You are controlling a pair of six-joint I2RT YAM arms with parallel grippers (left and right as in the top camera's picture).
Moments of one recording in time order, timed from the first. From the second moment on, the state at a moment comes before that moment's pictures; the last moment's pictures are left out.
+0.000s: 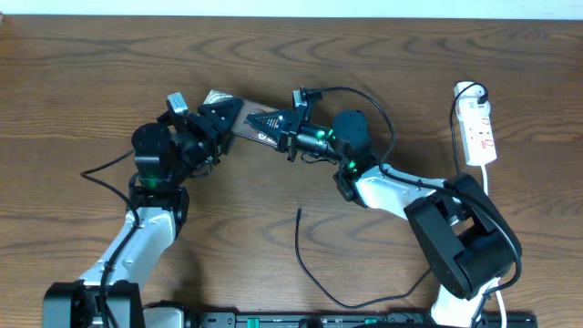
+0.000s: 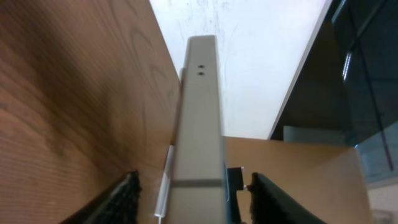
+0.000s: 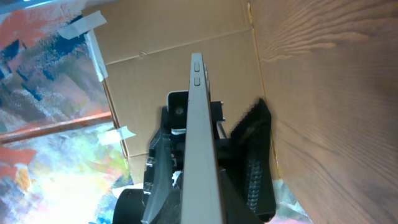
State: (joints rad) left arm -0.03 1.39 0.56 0.62 0.63 -1.43; right arm 0.58 1.92 0.93 1.04 -0.70 1.80
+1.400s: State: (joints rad) left arm -0.02 1.39 0.56 0.64 0.59 -1.48; right arm 0.60 1.92 0.93 1.04 -0.65 1.83
